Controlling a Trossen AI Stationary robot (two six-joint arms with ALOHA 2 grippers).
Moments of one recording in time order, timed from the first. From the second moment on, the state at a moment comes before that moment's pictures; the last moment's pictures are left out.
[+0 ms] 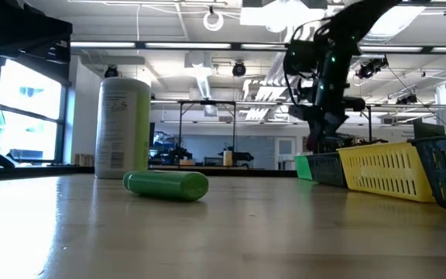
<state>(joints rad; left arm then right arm) -0.60 0.47 0.10 0.39 -0.46 0.18 -0.54 1.55 1.02 -0.68 0.43 0.50</state>
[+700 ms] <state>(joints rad) -0.60 0.47 0.10 0.39 -0.46 0.18 -0.55 1.55 0.92 -0.40 0.46 0.41</state>
